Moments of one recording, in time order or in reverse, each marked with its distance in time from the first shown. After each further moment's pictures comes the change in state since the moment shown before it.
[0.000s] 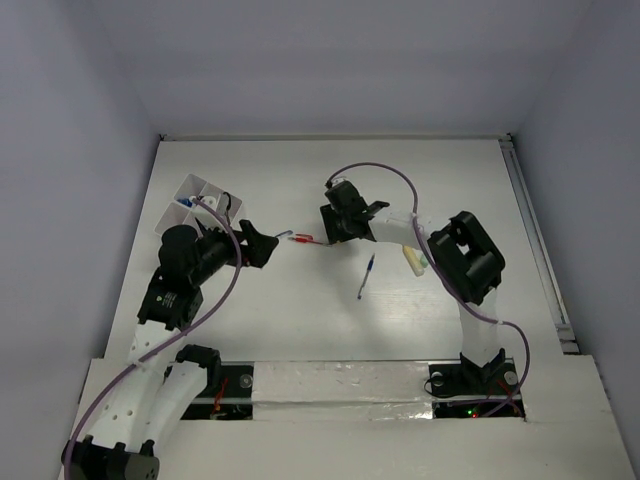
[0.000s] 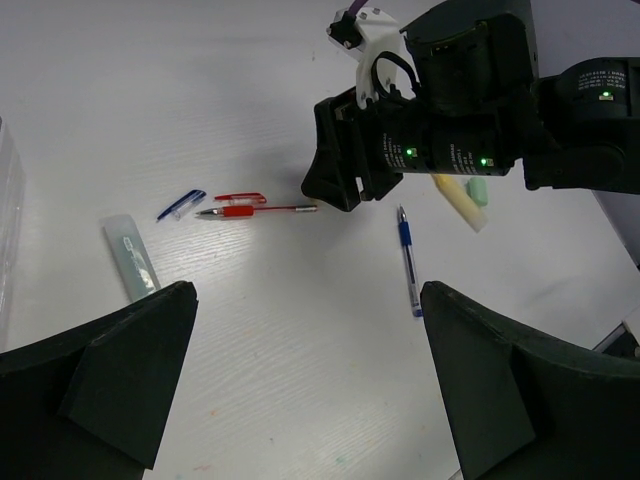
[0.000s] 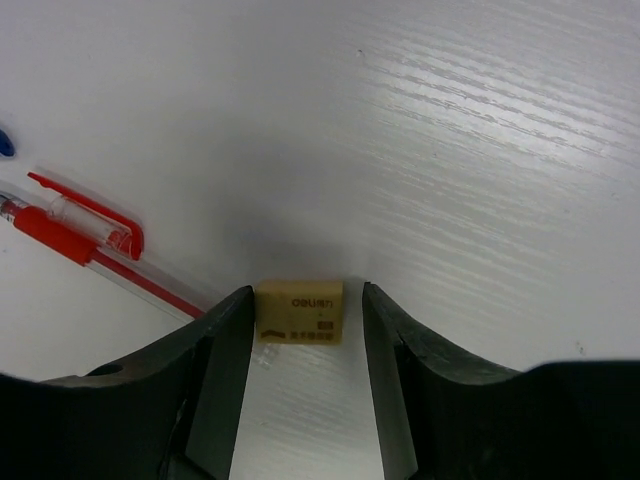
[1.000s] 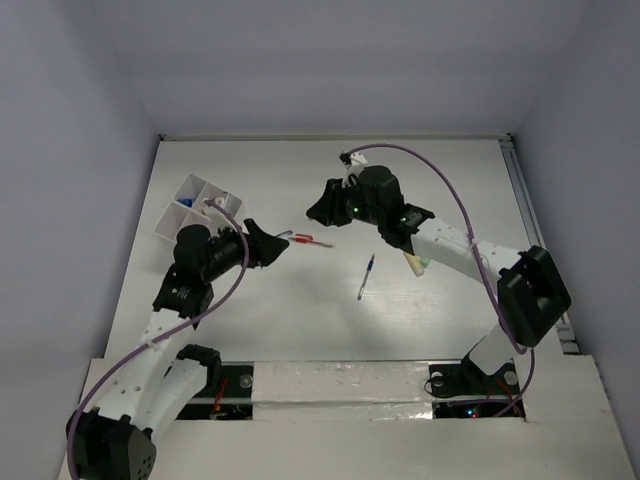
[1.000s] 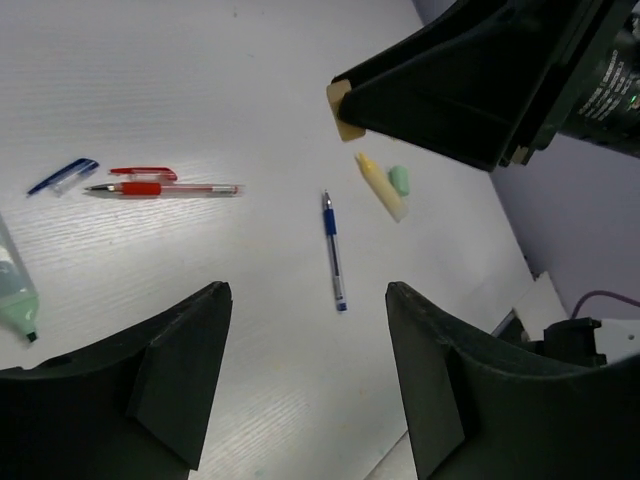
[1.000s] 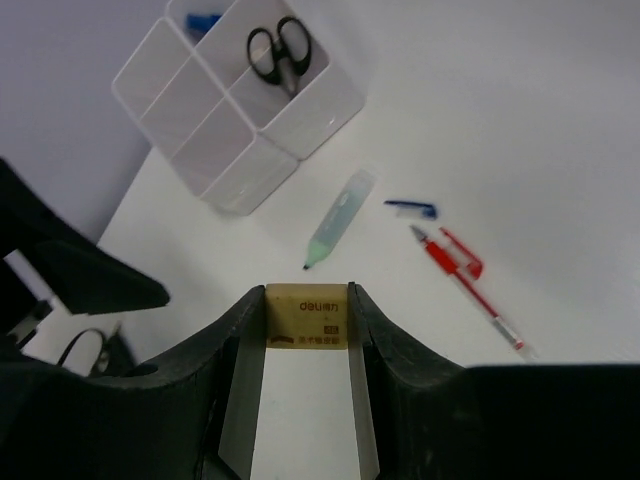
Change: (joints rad) left arm -0.030 0.093 -0.097 0.193 0.101 -0.206; right arm 0.009 -0.411 -0.192 0.339 -0.394 0.180
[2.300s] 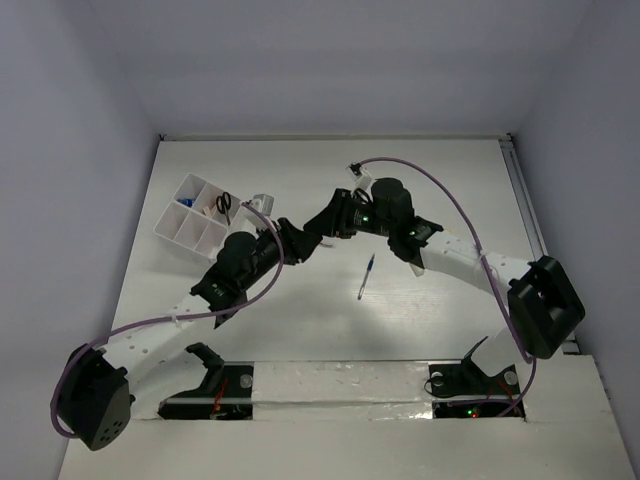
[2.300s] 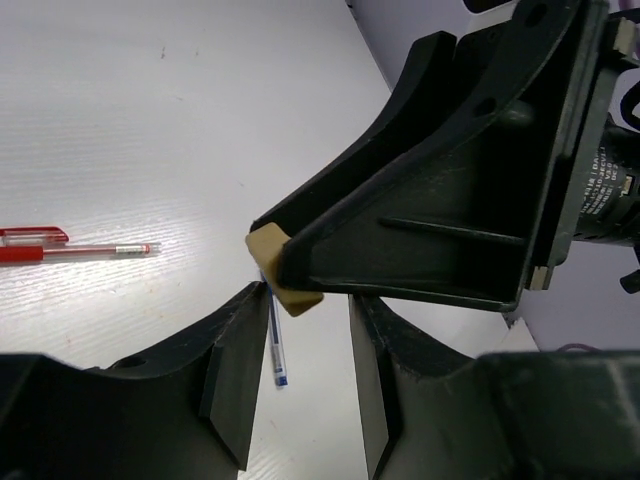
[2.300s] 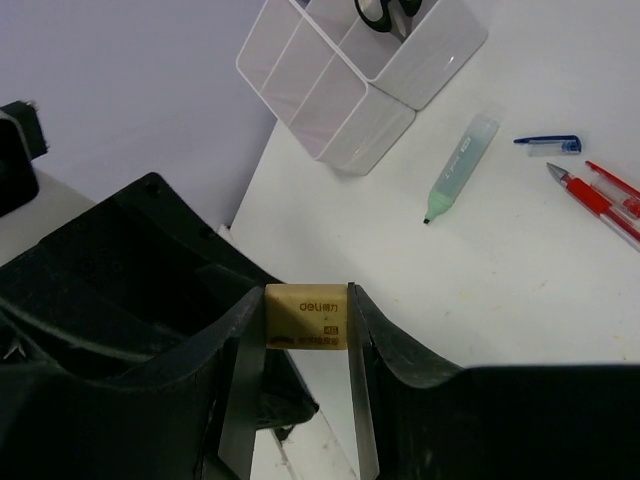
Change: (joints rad) left arm -0.392 0.209 -0.050 0.400 -0.390 -0.159; right arm 0.000 -0.096 -0.171 0.175 -0.225 0.318
